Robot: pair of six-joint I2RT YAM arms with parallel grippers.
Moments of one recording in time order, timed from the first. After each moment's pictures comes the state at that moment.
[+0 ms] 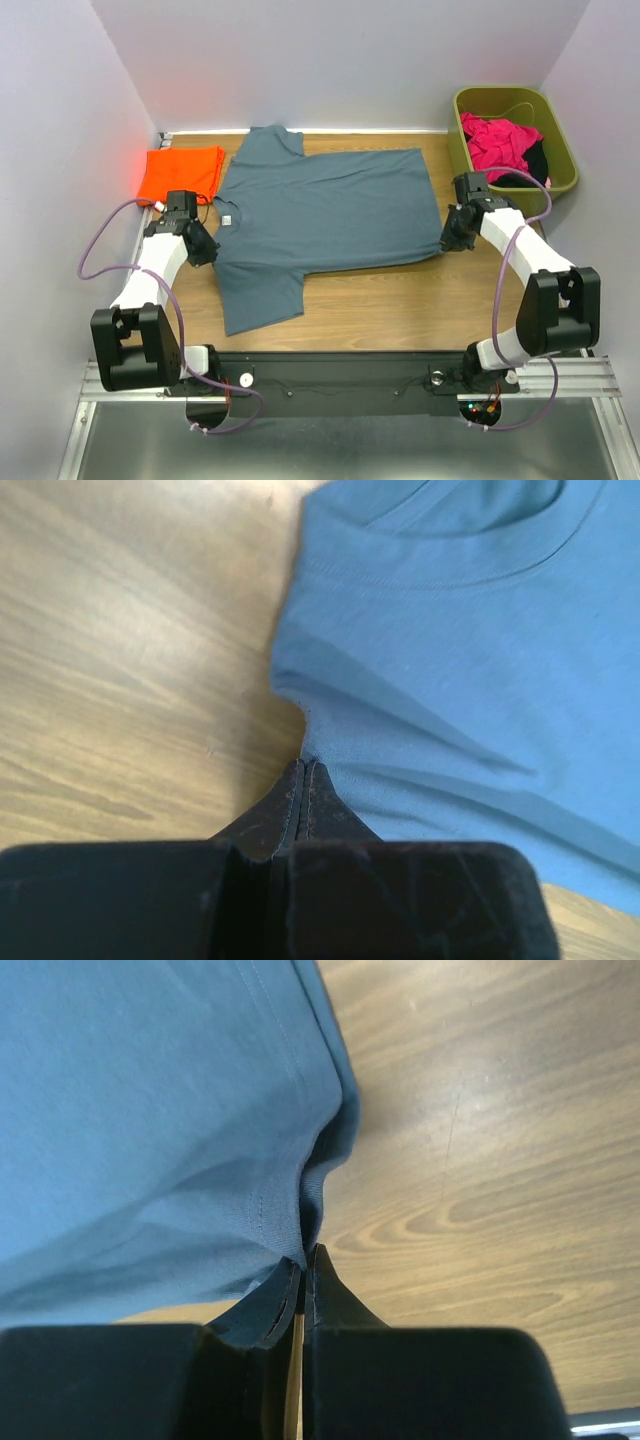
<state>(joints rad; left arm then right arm) 0.06 1.29 0.89 -0.70 -0.06 -0.56 0.09 1.46 1.06 -0.76 0.11 0.46</state>
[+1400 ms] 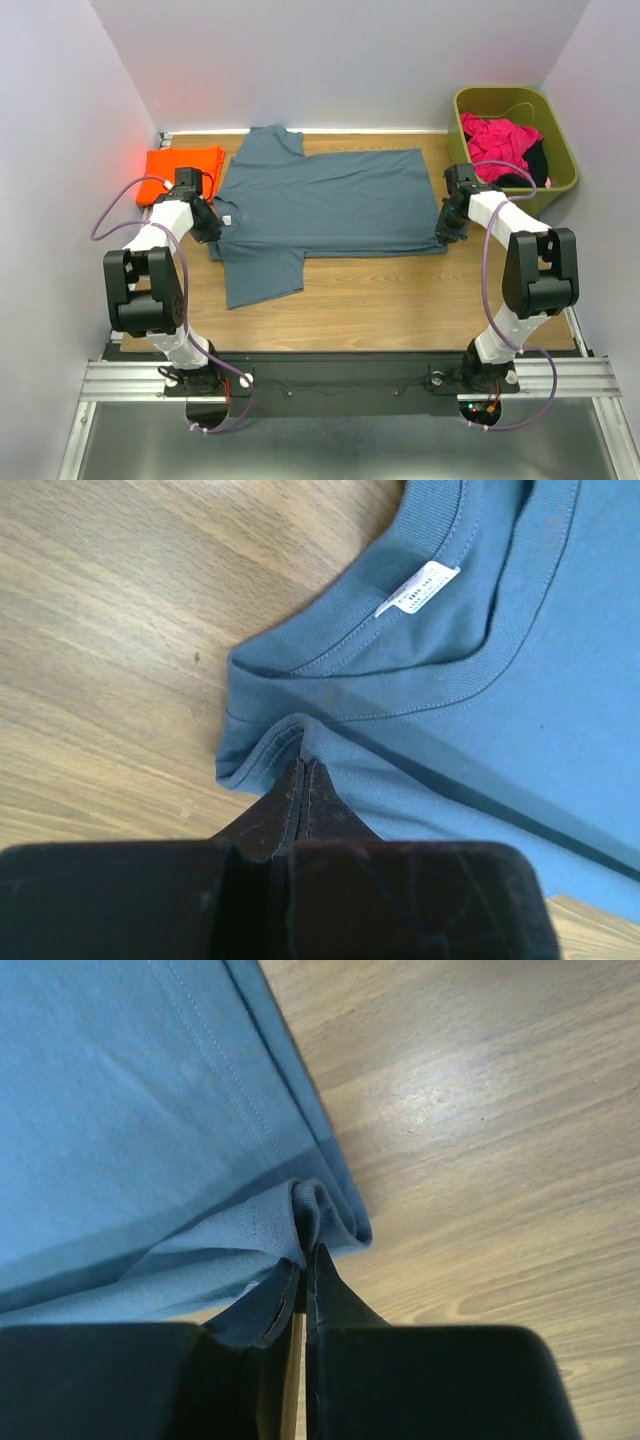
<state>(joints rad) 0.06 1.60 1.10 -0.61 -0.05 -0.54 0.08 1.71 1.18 -0.69 0.16 0.46</state>
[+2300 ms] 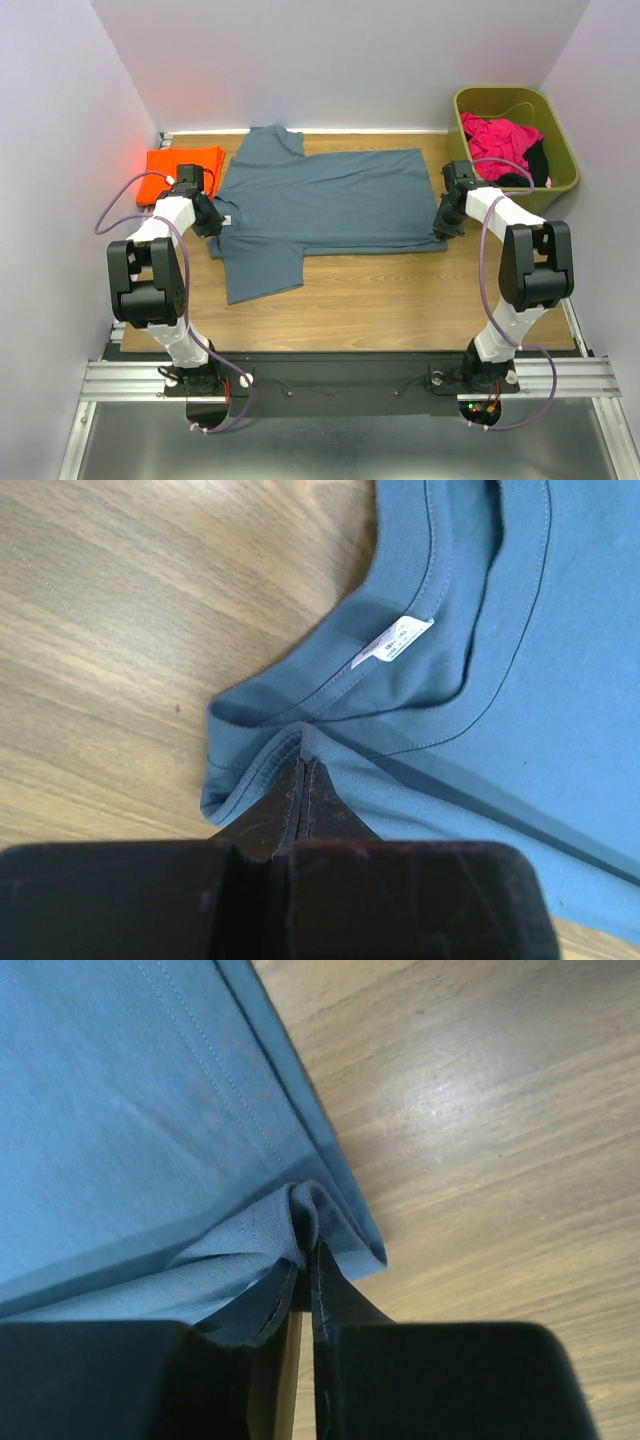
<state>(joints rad) 0.06 1.67 1.13 -0.55 -0.05 -0.53 0.08 1.77 1.23 -0.67 0.17 0.48</state>
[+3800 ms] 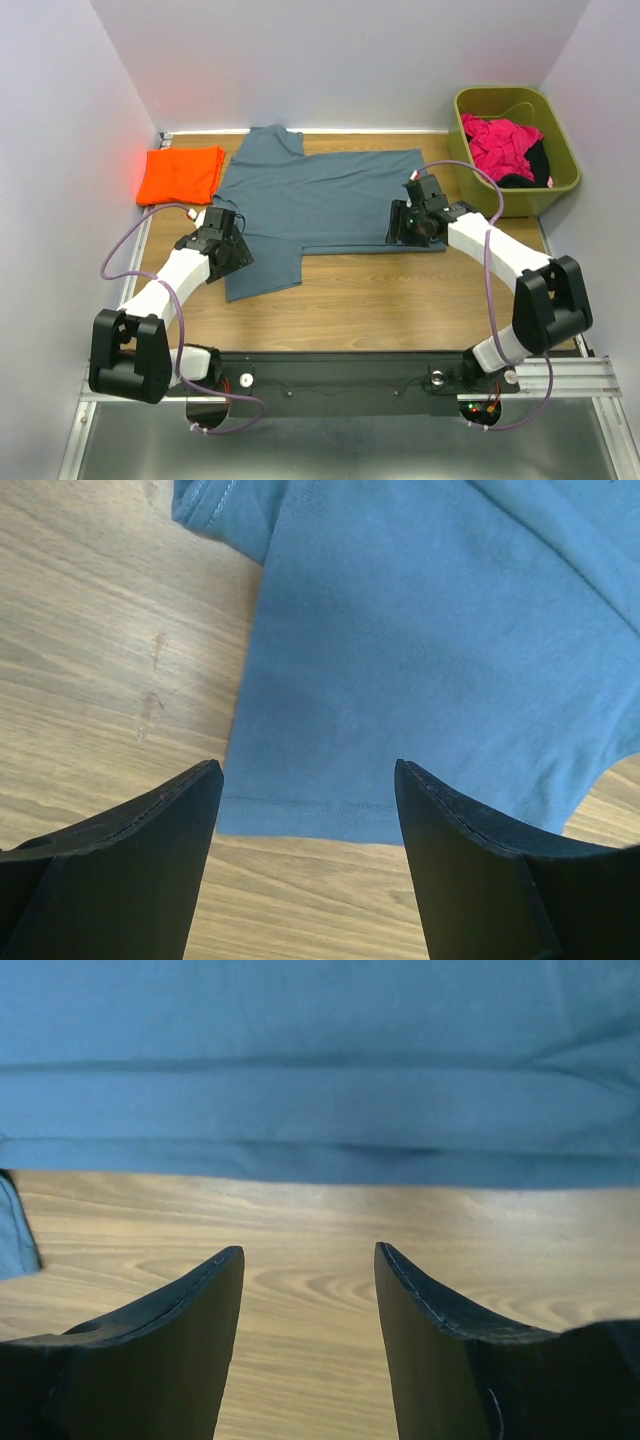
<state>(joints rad) -0.21 1.24 0.74 -0.58 -0.21 -0.63 0.40 1.50 1.06 -0.53 -0.01 0.50</state>
